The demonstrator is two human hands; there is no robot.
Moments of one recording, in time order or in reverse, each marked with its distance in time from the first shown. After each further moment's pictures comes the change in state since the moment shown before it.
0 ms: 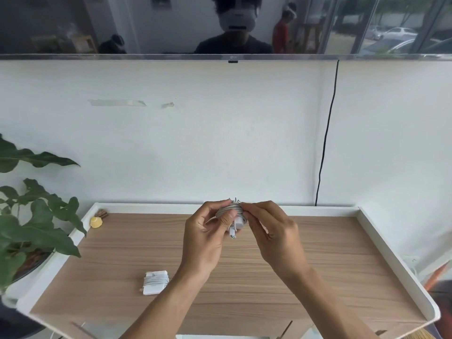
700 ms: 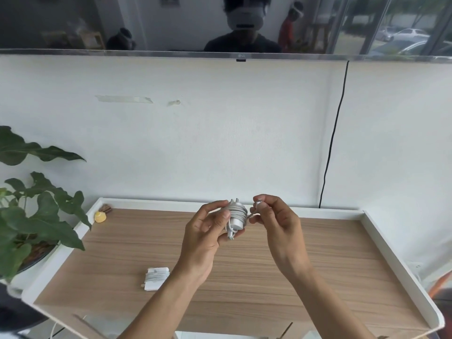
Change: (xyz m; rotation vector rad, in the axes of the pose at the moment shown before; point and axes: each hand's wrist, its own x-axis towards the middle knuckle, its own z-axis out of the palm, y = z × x) left_hand -0.001 -0.004 -0.011 -0.225 -0.033 -0.134; right_hand 0.014 -0.020 -0.002 0.733 0.016 0.735
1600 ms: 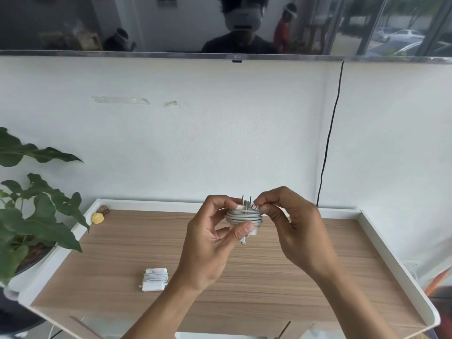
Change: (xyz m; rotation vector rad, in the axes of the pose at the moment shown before) left_hand -0.020 0.022 0.020 0.271 -0.213 0.298; right_hand -0.006 -0.044 -0.027 -0.576 -0.167 -0.475
